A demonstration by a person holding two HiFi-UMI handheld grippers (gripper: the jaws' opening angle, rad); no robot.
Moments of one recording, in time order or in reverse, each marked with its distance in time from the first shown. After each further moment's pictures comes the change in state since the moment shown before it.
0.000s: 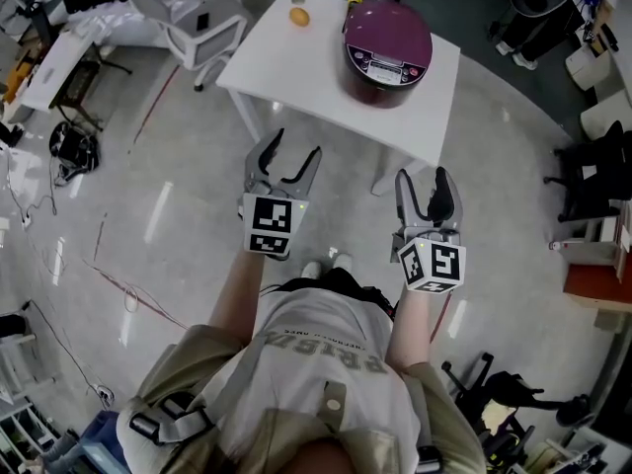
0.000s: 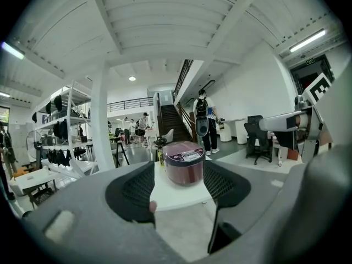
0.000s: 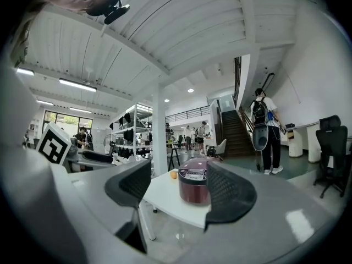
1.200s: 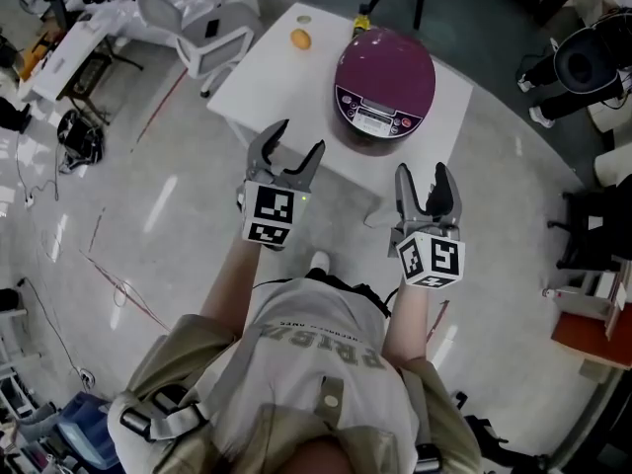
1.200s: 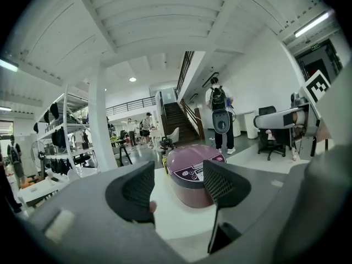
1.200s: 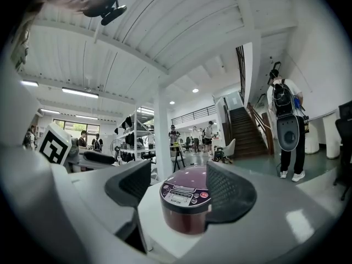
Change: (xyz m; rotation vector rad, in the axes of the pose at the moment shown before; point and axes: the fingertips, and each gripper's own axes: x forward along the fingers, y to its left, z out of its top) left arm 0.159 0.016 0.035 0.058 0.026 0.072; right arm 0.151 -0.100 0.008 0.035 -0.025 0.108
